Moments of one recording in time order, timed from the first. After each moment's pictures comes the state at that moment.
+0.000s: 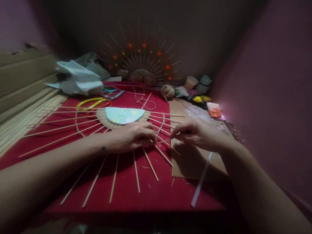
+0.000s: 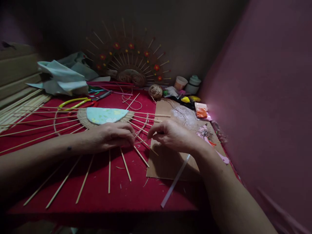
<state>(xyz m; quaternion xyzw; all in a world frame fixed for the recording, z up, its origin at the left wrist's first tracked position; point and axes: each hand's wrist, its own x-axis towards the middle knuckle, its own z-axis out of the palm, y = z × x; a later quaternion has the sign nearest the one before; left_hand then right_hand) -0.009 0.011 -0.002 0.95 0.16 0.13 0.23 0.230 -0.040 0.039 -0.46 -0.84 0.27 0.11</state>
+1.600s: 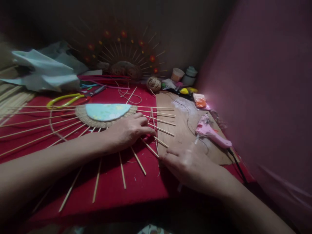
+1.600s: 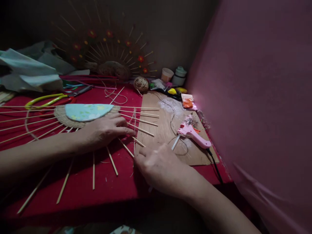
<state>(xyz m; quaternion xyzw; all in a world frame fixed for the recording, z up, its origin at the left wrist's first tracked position) 0.022 0.014 -0.019 0.98 0.15 0.16 -0.02 0.222 -0.123 0.009 -0.43 -0.90 0.02 0.04</state>
